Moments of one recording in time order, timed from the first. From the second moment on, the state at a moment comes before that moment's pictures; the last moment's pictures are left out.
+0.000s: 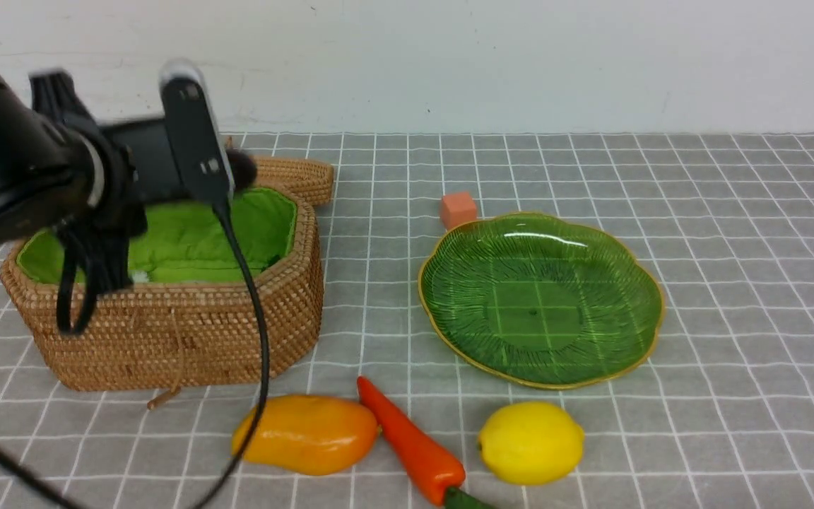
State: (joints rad) right arm -0.01 -0.01 0.02 0.09 0.39 -0.02; left arm -0.34 1.41 -1.10 0.85 0.55 0.31
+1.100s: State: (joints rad) right arm -0.01 -0.01 0.02 0.09 0.39 -0.02; left arm -0.28 1.31 -1.00 0.30 0.59 0.34
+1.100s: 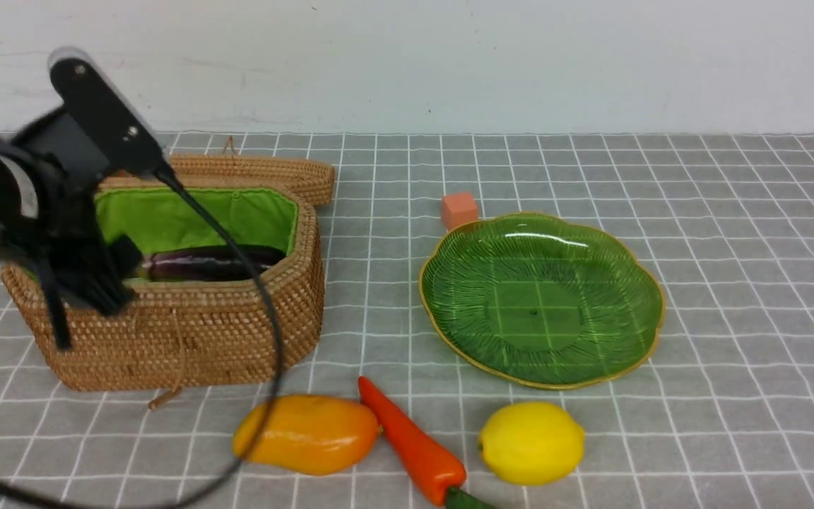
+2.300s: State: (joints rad) right arm -0.01 -0.01 0.02 0.09 0.39 -0.02; left arm -0.54 1.71 -1.02 0.05 0.71 0.81
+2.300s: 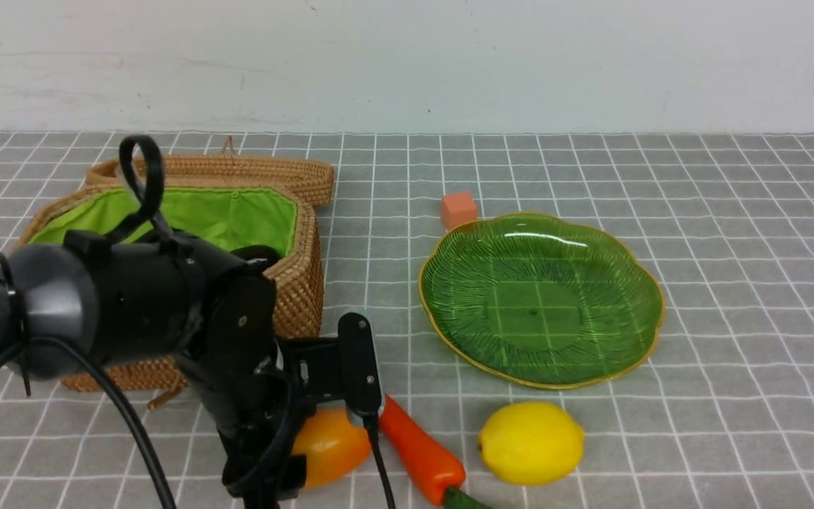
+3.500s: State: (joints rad) right arm -0.01 -0.01 0.02 0.09 0.39 -0.02; left arm -0.54 2.12 -1.67 -0.78 0.48 0.68
